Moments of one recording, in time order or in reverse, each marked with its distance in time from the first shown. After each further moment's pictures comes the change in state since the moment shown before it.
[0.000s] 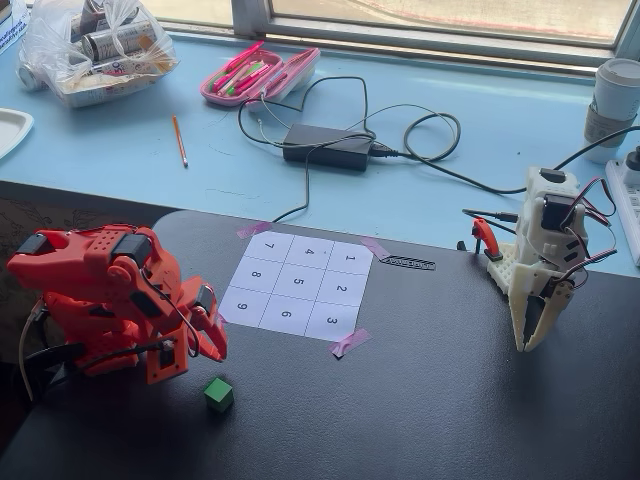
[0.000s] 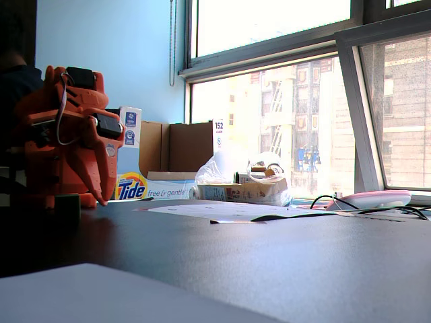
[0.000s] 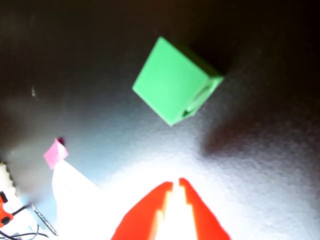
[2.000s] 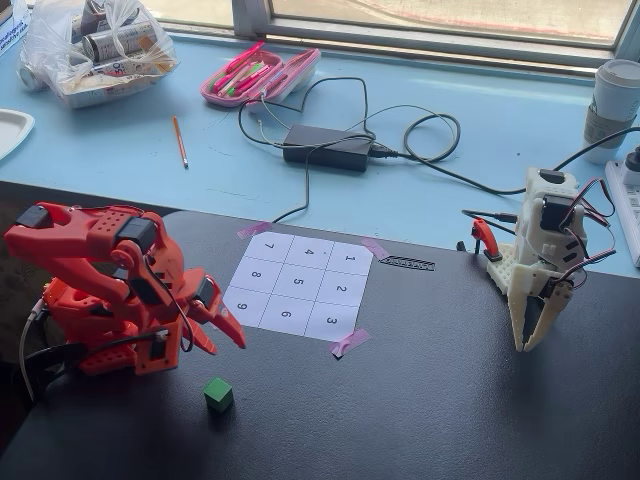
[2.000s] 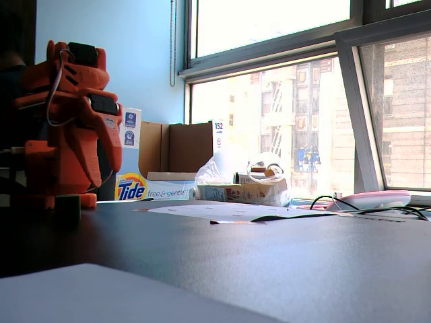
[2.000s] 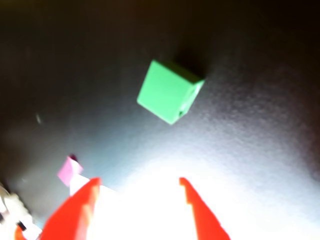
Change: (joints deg) arm 5.1 -24.2 -19.8 -0.6 6.7
